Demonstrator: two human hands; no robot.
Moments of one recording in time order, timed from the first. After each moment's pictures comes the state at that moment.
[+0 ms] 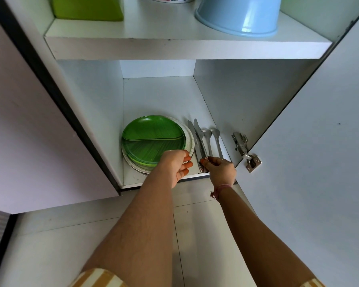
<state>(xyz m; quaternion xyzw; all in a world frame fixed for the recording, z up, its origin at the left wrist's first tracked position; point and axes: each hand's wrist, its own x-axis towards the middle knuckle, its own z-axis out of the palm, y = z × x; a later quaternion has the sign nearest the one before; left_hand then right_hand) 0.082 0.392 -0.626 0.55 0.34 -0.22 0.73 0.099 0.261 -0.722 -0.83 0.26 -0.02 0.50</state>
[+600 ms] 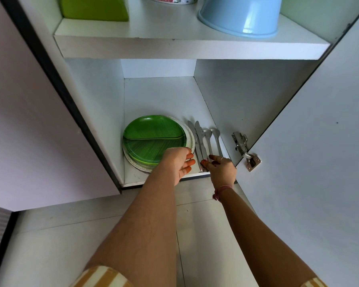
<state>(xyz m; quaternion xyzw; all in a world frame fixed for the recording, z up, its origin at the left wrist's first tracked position) 0.083 0.392 -0.624 0.55 0.32 -0.23 0.74 0.097 0.257 -0.719 -0.87 0.22 -0.03 0.44</state>
